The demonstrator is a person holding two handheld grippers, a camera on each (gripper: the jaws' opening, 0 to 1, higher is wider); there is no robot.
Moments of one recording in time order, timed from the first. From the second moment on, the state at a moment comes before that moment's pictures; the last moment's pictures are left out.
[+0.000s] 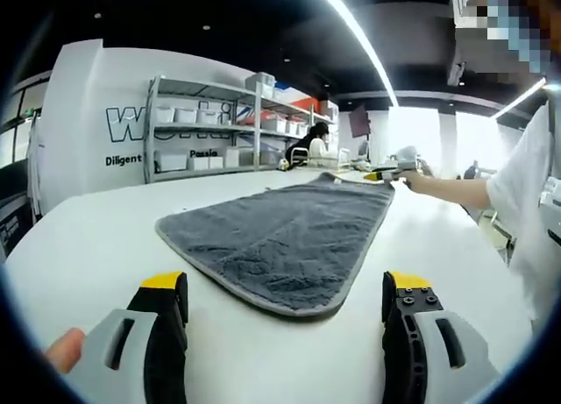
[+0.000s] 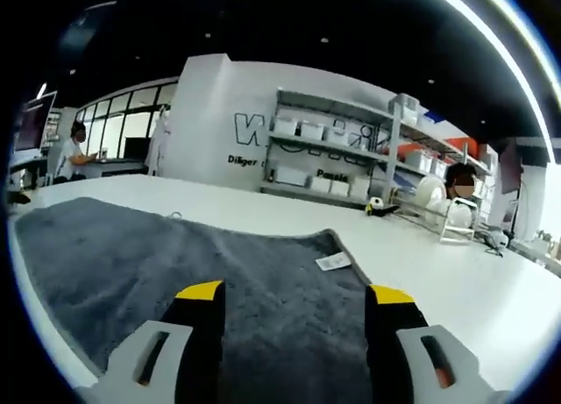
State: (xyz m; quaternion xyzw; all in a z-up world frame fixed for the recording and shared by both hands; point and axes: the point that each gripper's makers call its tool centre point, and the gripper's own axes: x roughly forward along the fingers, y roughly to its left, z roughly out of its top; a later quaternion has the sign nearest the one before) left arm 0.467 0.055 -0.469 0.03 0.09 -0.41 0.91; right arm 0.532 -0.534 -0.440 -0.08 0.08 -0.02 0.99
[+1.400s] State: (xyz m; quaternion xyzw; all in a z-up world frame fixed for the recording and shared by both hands) left arm 0.462 0.047 -0.468 0.08 0.08 -0.42 0.90; right arm 0.469 -0.629 -0.471 -0.08 0.12 -0.16 0.98
